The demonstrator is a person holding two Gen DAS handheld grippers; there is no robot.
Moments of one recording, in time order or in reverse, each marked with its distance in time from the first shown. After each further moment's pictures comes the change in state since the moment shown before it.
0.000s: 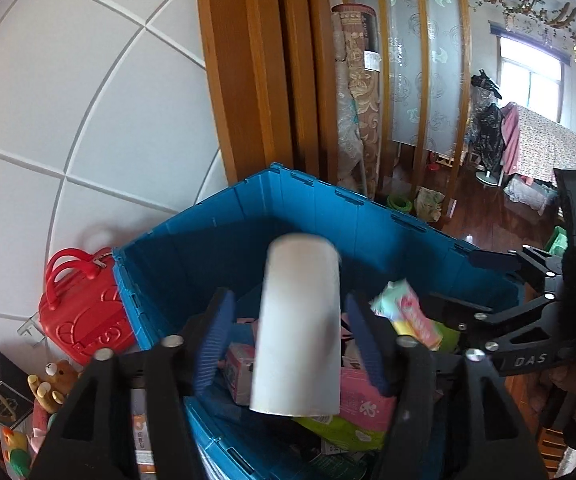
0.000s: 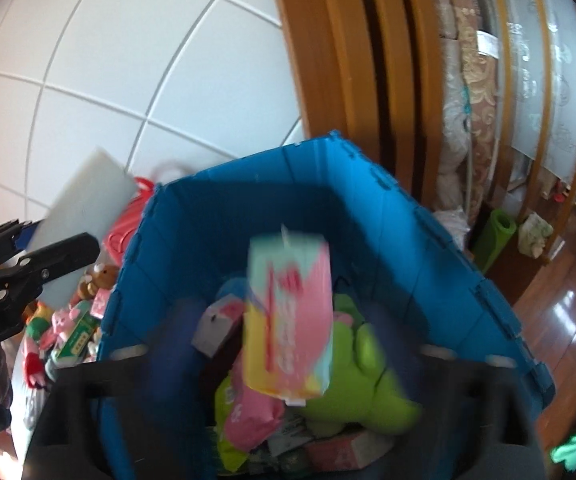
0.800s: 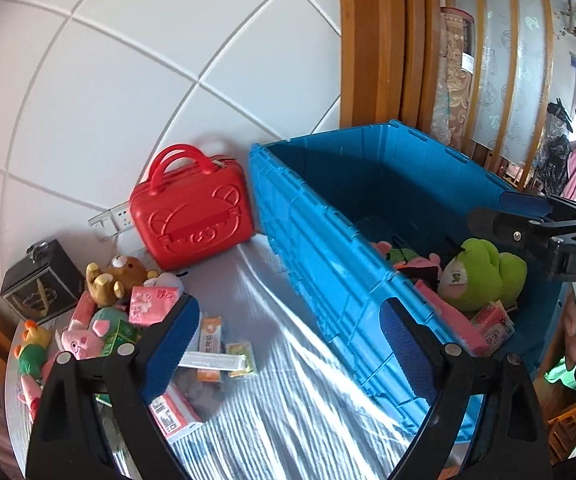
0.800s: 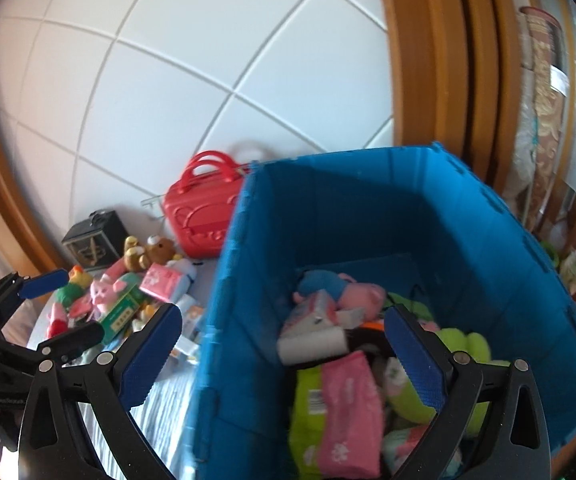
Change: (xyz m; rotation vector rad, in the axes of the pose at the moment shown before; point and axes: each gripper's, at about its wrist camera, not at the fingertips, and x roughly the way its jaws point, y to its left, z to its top) left arm -0.091 0.138 -0.150 -0.220 0.079 0.178; right arm 0.010 0.156 -0.019 -0.210 0.068 0.193
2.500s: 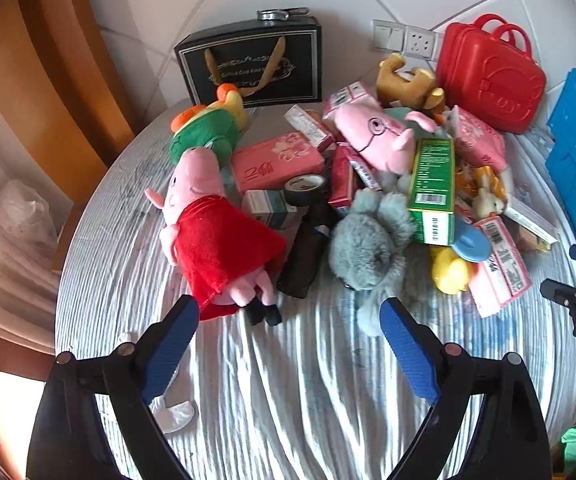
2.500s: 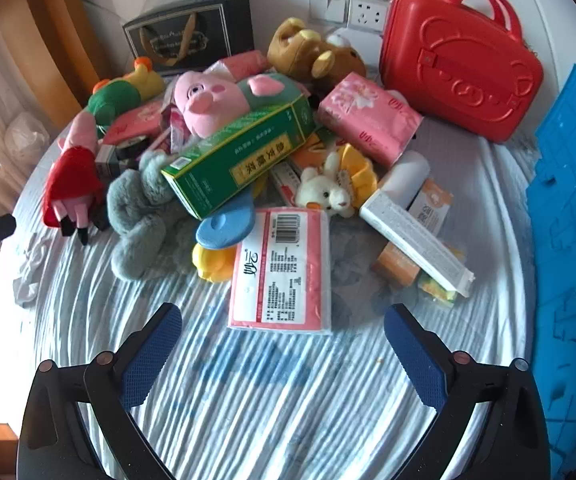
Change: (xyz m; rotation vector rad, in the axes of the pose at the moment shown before) left arm 0.032 0.426 -0.279 -0.377 0.326 0.360; right arm 0.270 0.366 -0.191 -0.418 0.589 0.150
